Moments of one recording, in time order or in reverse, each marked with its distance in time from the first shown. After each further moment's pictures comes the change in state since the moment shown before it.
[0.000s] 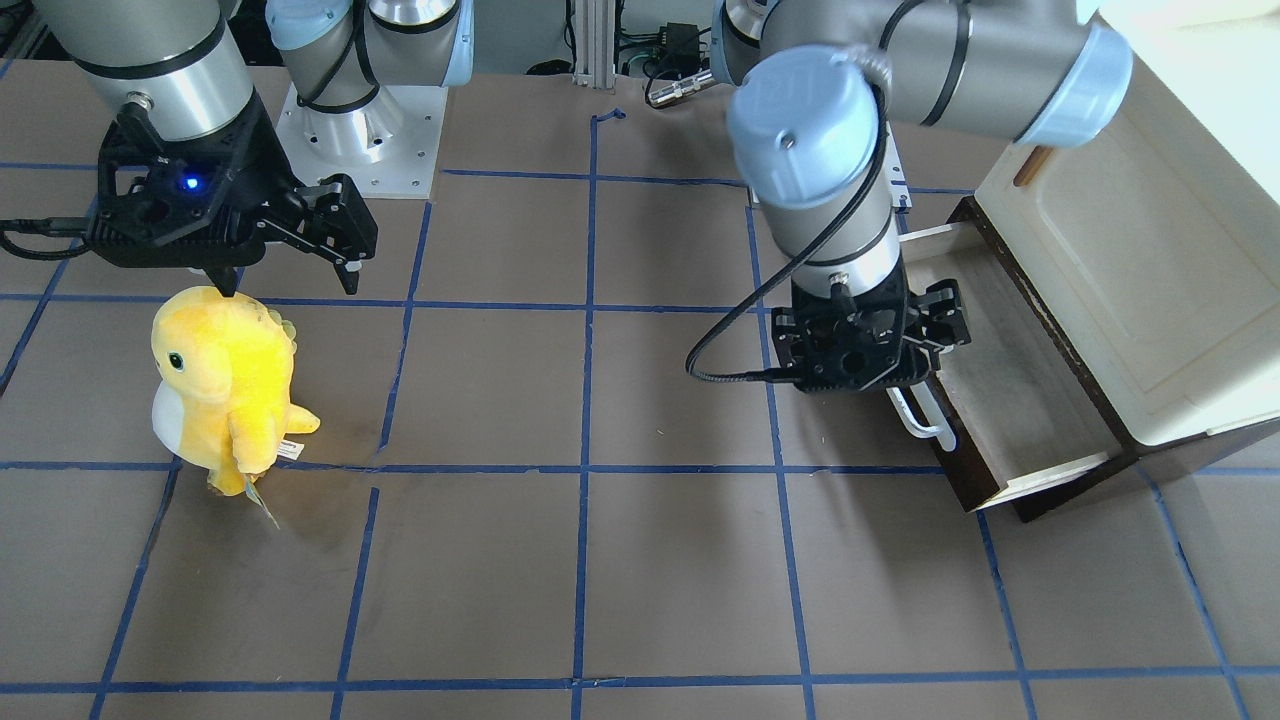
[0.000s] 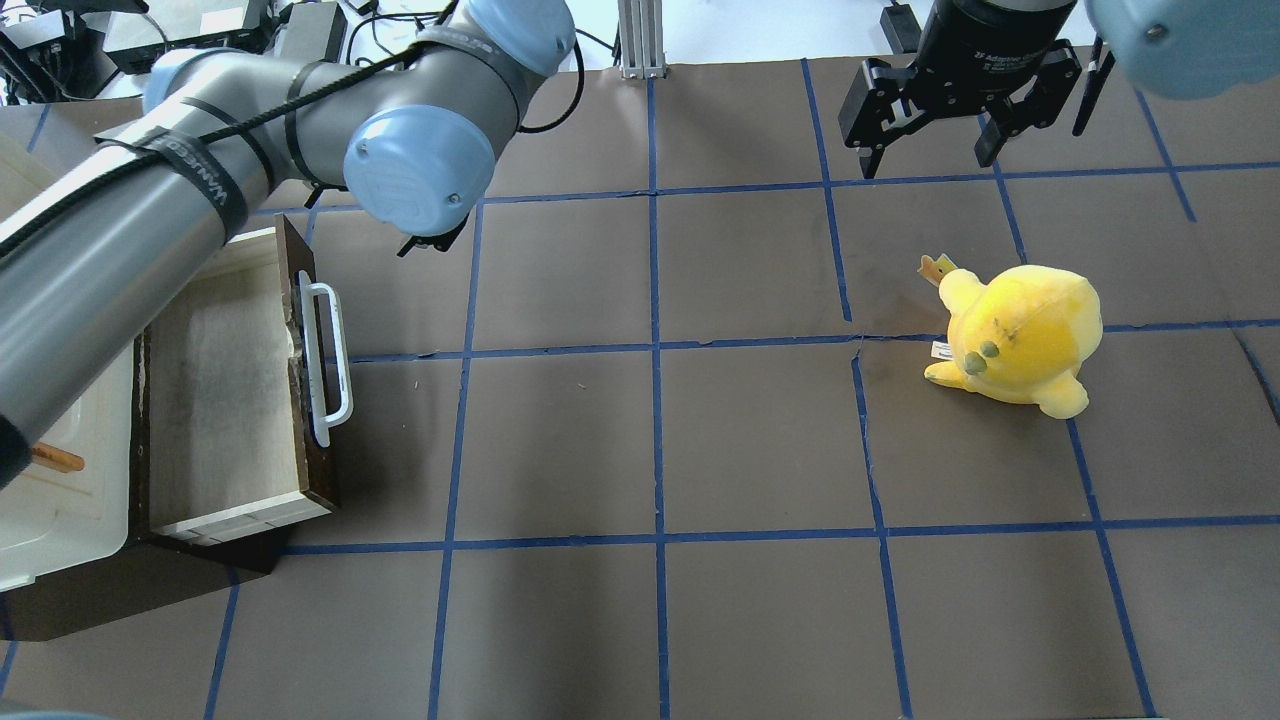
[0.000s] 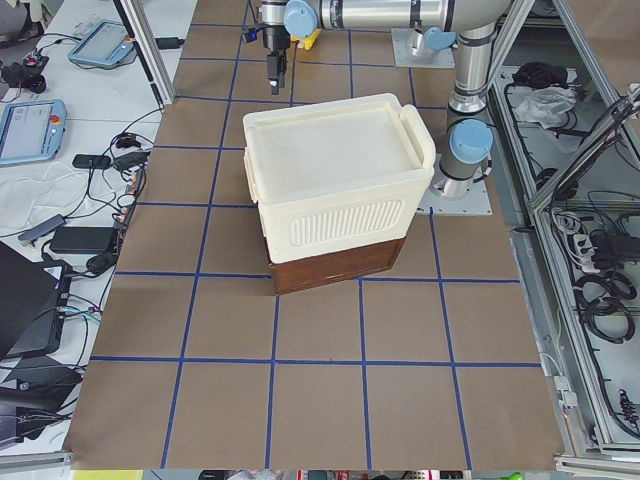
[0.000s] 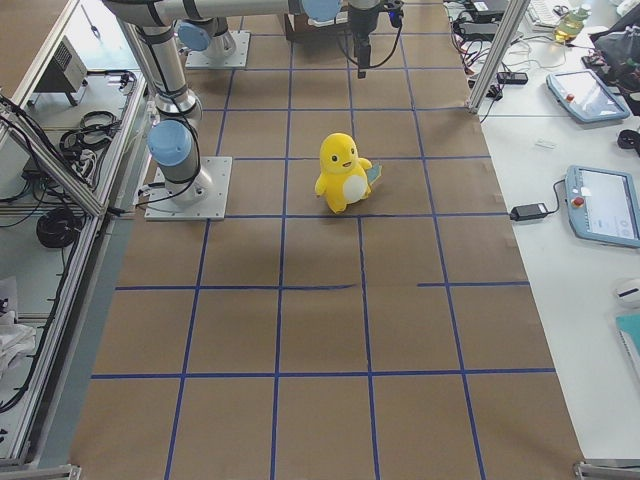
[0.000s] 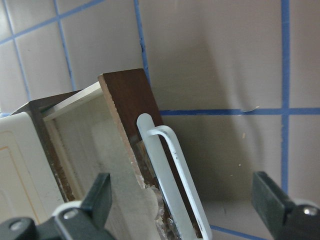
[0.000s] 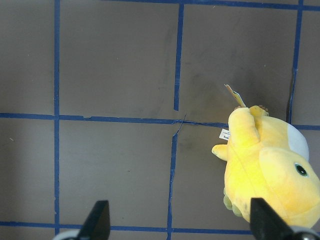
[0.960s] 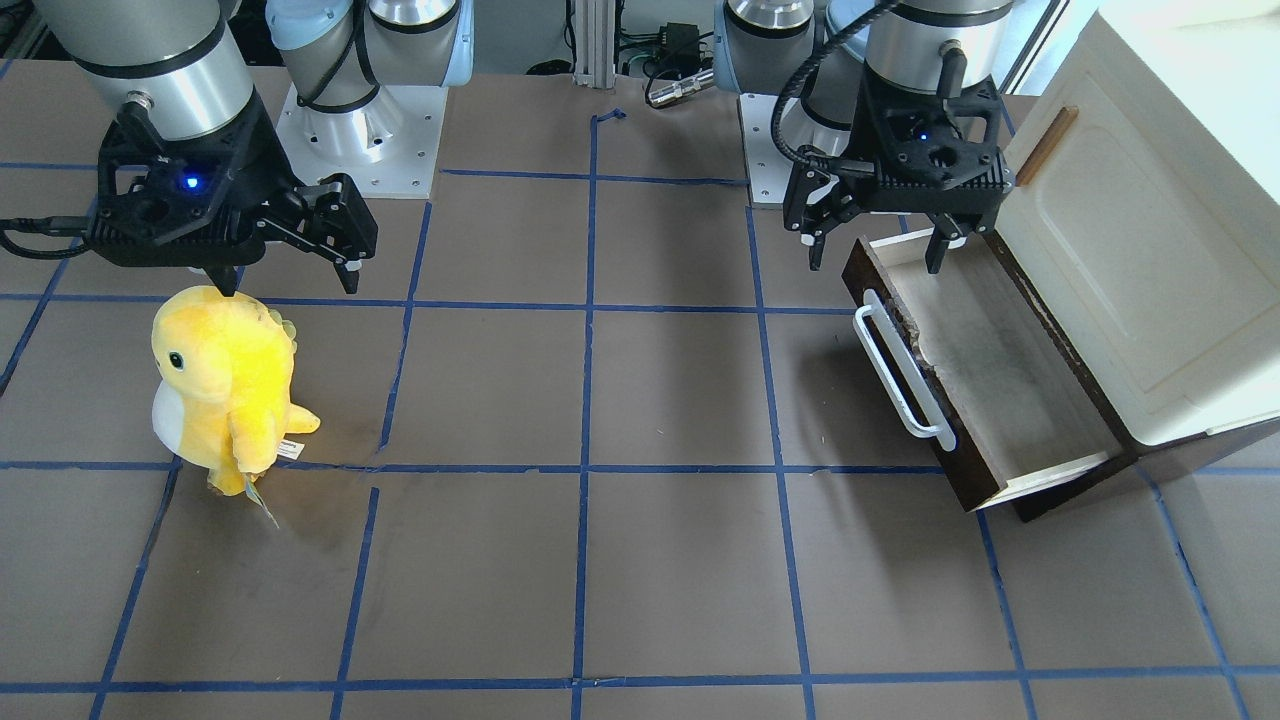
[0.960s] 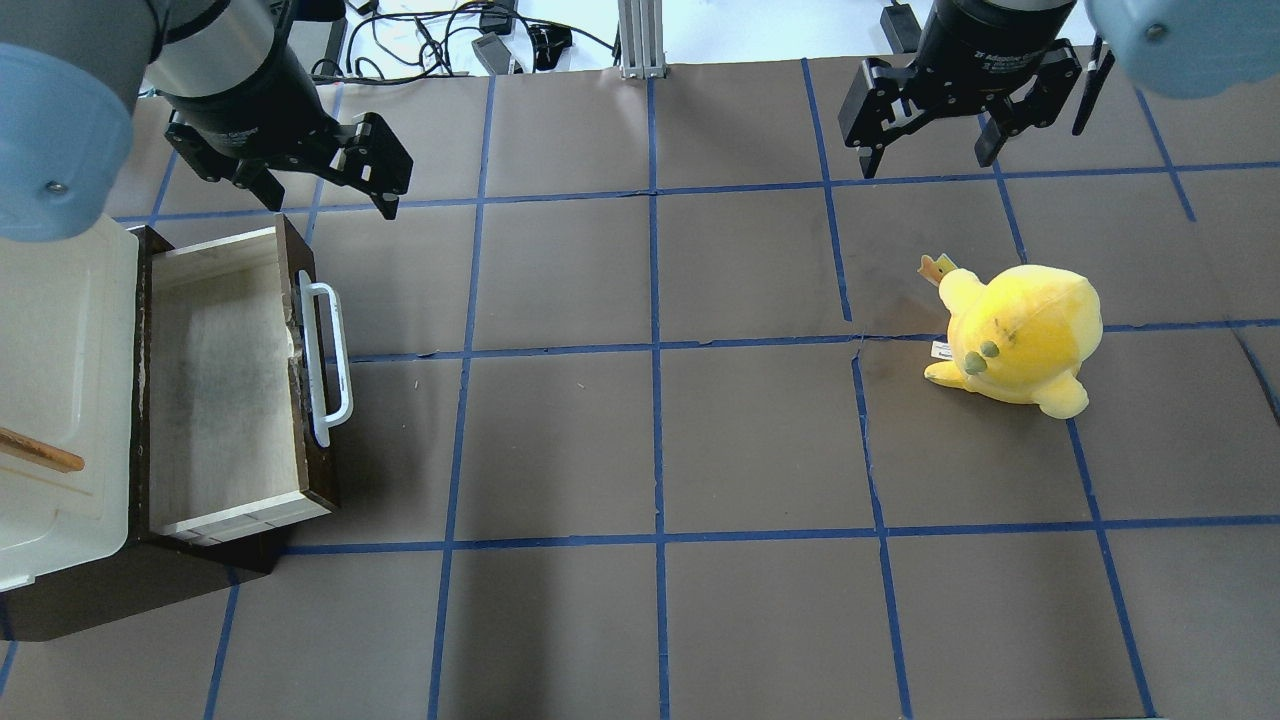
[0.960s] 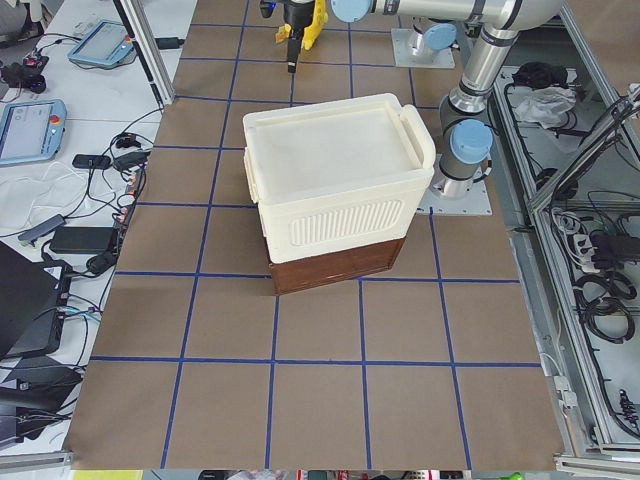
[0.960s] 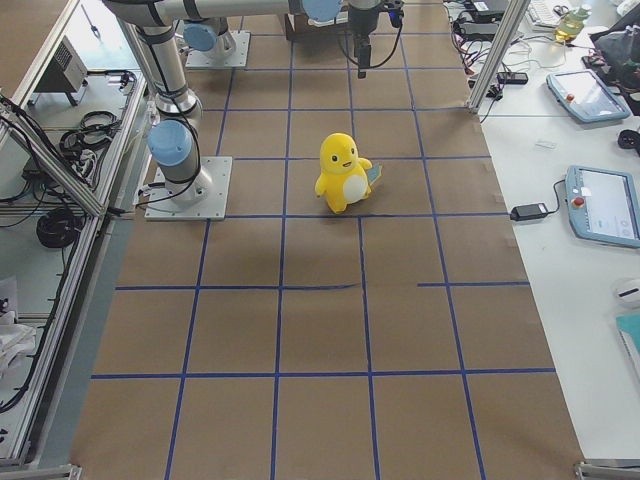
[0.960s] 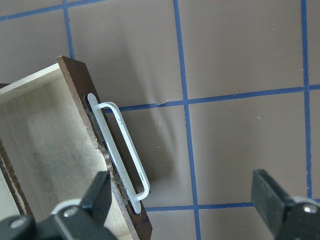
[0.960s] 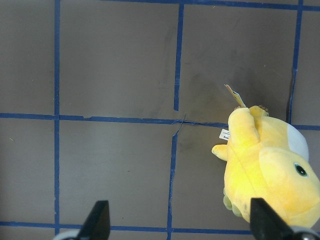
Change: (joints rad) left arm 0.148 0.222 -0.078 0.011 -0.389 0.172; right arm 0.000 0.000 0.000 0.000 0.000 0.000
